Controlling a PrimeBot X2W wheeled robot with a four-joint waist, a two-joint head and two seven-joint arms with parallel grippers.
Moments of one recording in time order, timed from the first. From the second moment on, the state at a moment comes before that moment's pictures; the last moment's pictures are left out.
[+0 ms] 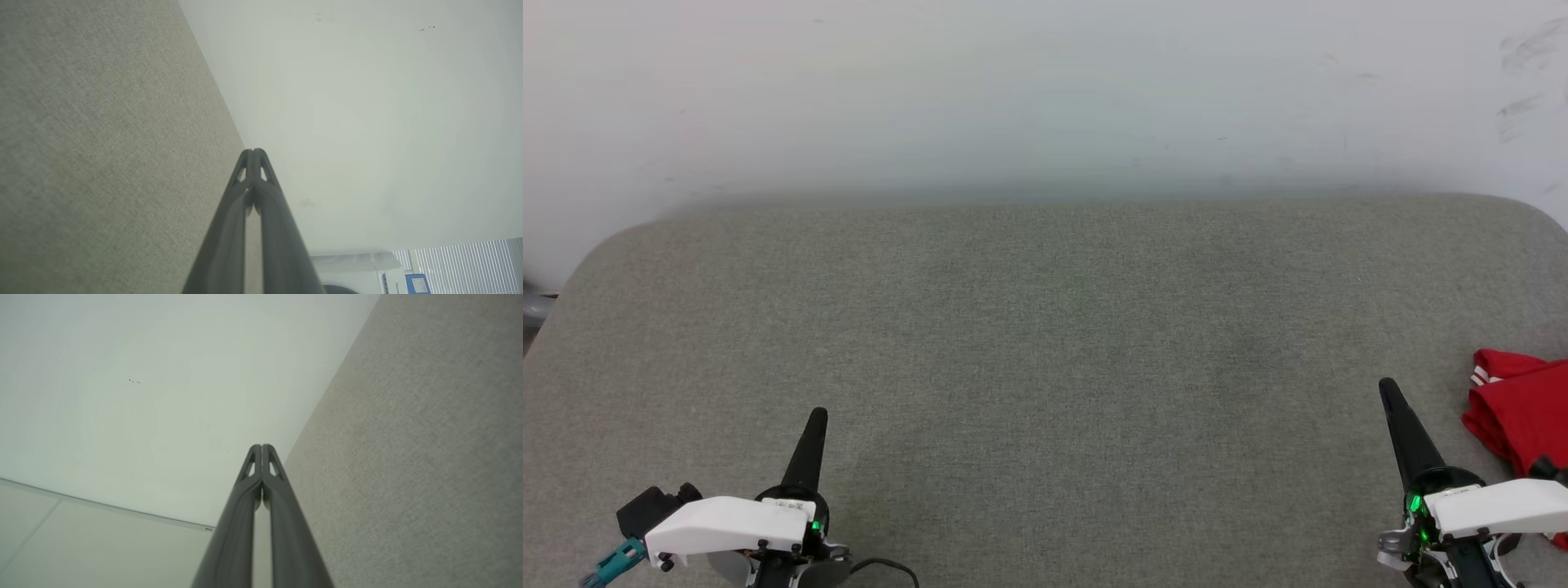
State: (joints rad) left arm -0.07 0.07 0.07 0.23 -1.32 -0.10 0.04; right arm -0.05 -0.07 -0.09 0.17 1.32 0.13 0.09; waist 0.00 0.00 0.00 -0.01
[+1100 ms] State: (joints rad) left arm -0.10 0.05 0.11 0.24 -1.56 -0.12 0.10; right arm -0.10 -0.06 -0.11 0.23 1.56 0.13 0.11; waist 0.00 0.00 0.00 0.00
